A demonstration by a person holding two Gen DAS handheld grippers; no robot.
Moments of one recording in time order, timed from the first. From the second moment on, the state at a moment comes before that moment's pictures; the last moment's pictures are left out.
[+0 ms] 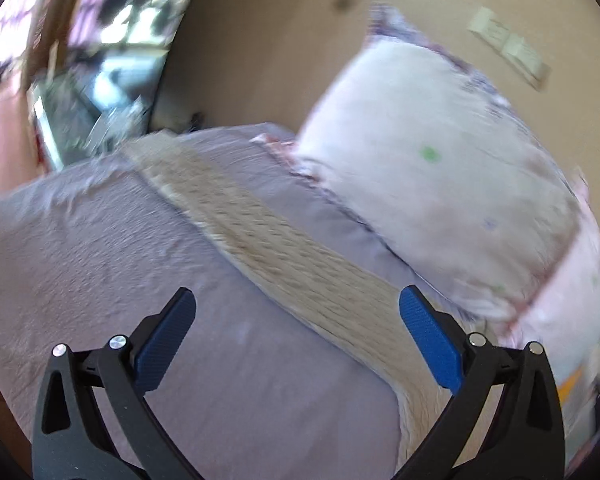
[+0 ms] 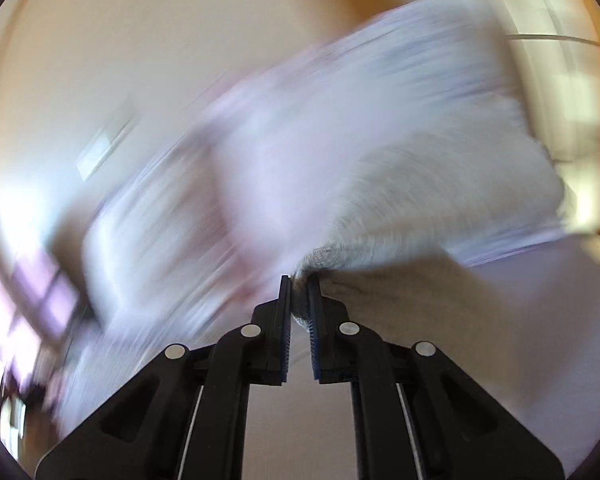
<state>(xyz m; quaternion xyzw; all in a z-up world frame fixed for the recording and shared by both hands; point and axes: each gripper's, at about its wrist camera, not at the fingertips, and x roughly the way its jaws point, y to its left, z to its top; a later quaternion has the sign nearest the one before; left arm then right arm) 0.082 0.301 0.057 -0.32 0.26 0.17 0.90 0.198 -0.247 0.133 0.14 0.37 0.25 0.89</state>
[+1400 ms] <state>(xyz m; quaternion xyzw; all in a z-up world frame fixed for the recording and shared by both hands) 0.184 0.048 0.118 -0.23 0.32 -0.34 0.85 0.127 -0.376 0.099 0.24 0.36 0.10 0.90</state>
